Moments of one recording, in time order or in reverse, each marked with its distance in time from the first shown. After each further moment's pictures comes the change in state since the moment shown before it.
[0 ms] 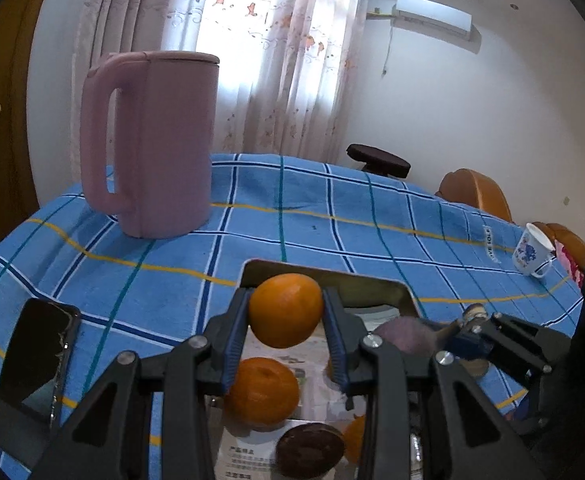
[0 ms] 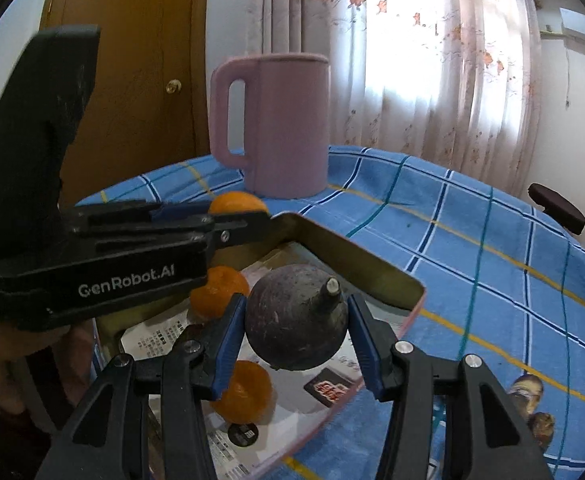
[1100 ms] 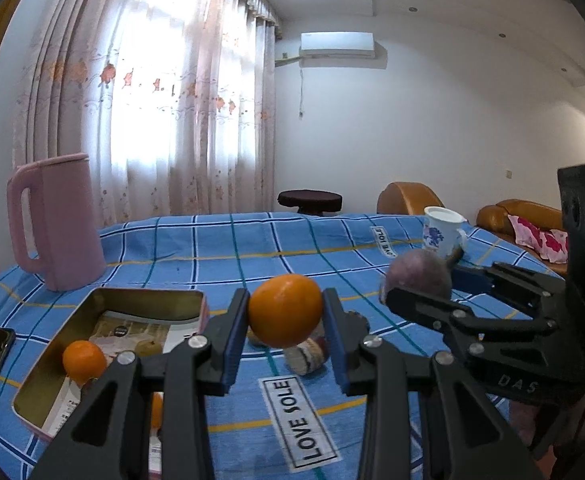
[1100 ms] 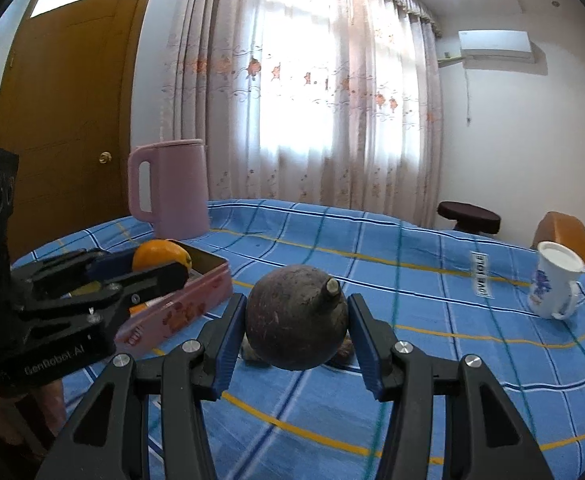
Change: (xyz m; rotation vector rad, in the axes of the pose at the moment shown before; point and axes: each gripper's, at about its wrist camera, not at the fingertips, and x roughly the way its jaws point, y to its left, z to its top) left arm -0.063 -0.156 -0.055 0.216 -0.225 -0.158; right arm -0.162 -0.085 -0.080 0.133 -0.247 -0.269
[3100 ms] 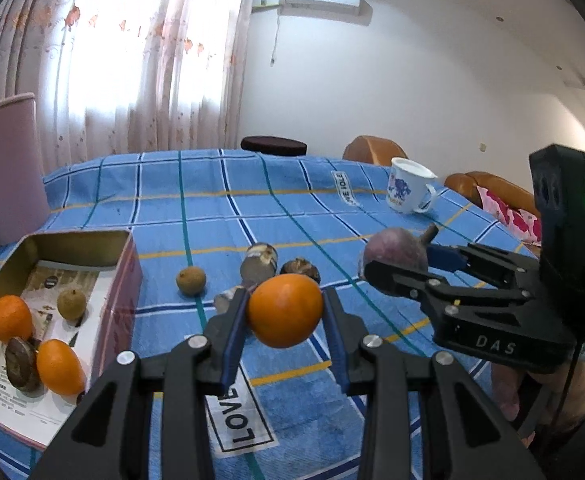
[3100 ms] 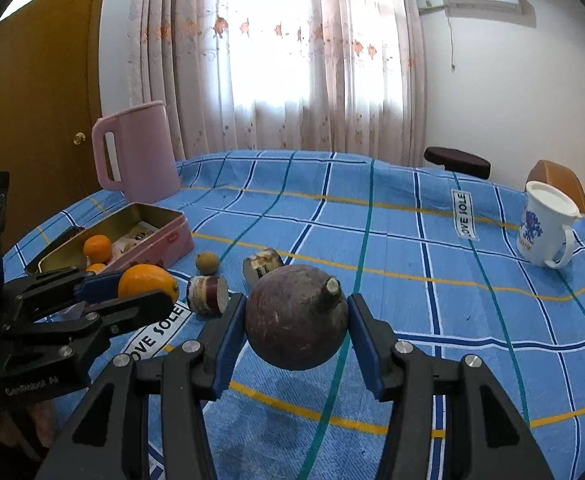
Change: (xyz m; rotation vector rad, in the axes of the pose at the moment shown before) left arm 0.038 -0.028 -0.013 -0.037 0.204 -0.146; right arm 0.009 -0.043 -0.018 0.086 0.176 -0.040
